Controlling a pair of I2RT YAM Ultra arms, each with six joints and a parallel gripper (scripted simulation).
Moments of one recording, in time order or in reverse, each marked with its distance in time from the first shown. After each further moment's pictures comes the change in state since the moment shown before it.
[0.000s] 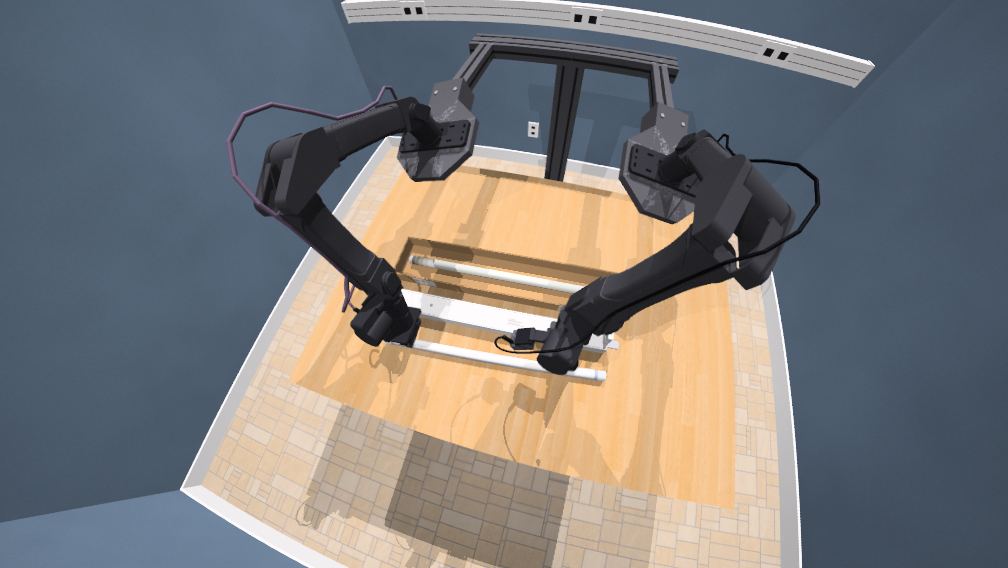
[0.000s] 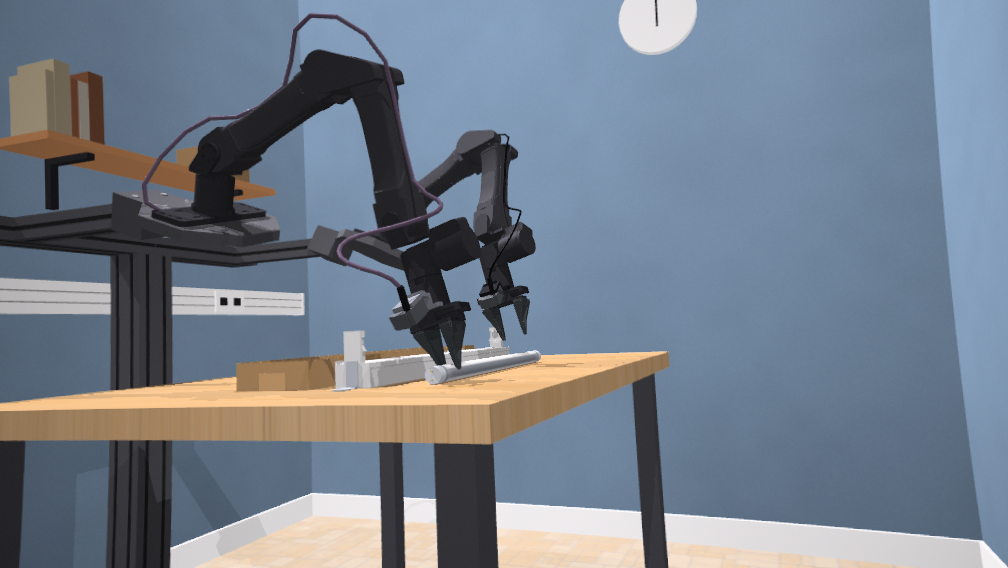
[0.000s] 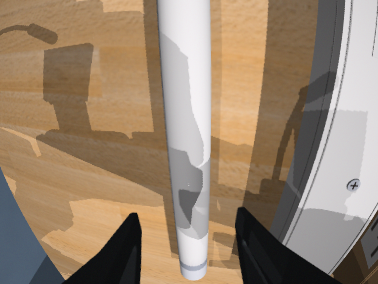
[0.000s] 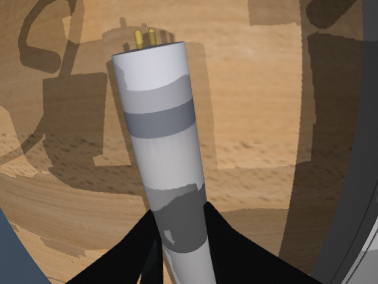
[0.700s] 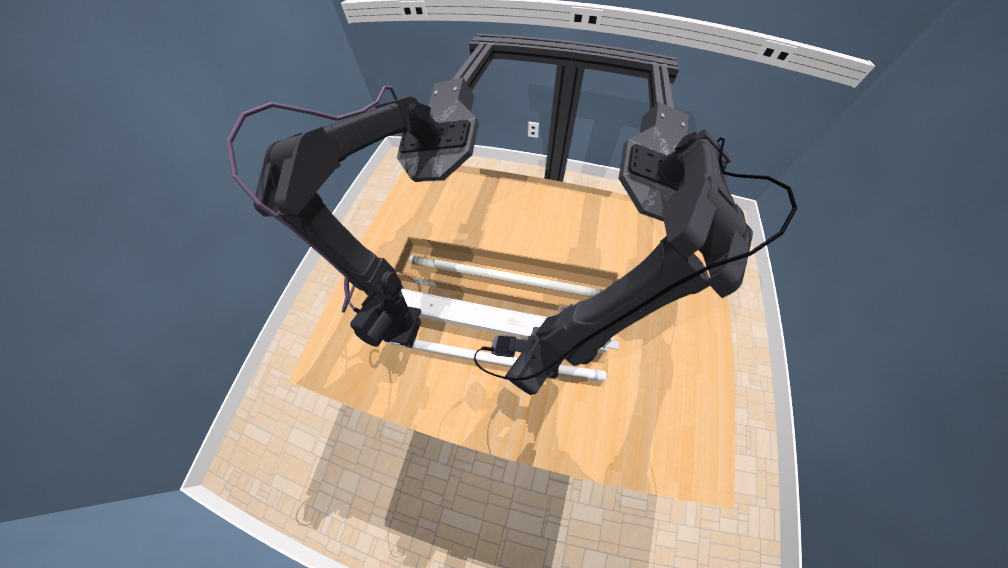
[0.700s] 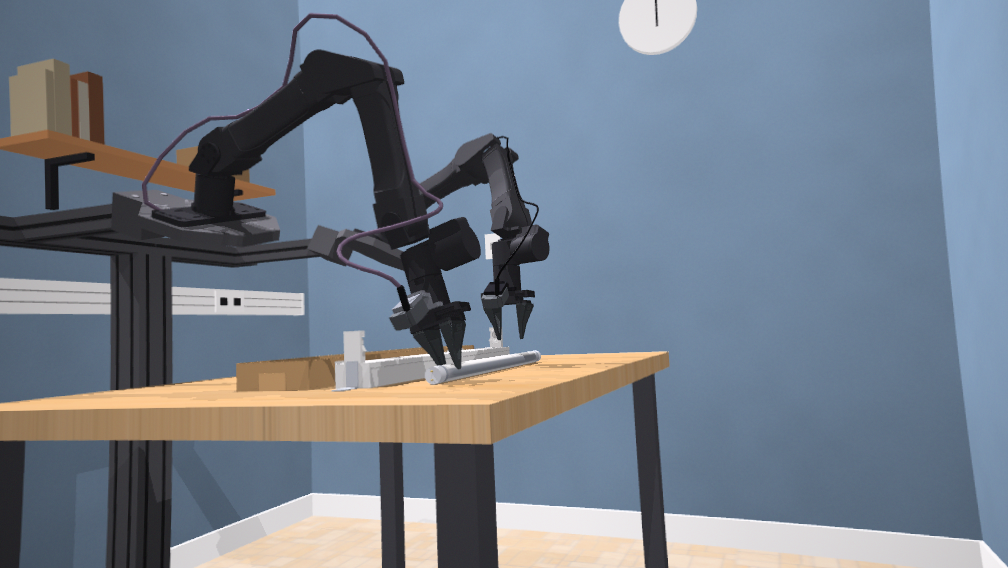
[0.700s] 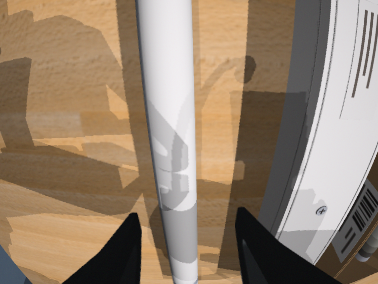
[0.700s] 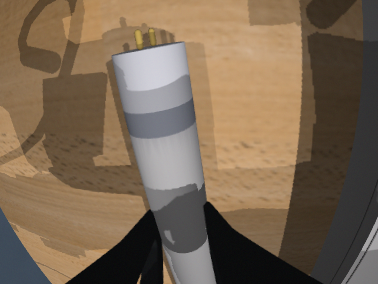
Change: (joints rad) left arm -0.036 0.168 0.440 -0.522 0.063 -0.132; right arm 0.000 0.000 0.000 0.000 0.000 0.000
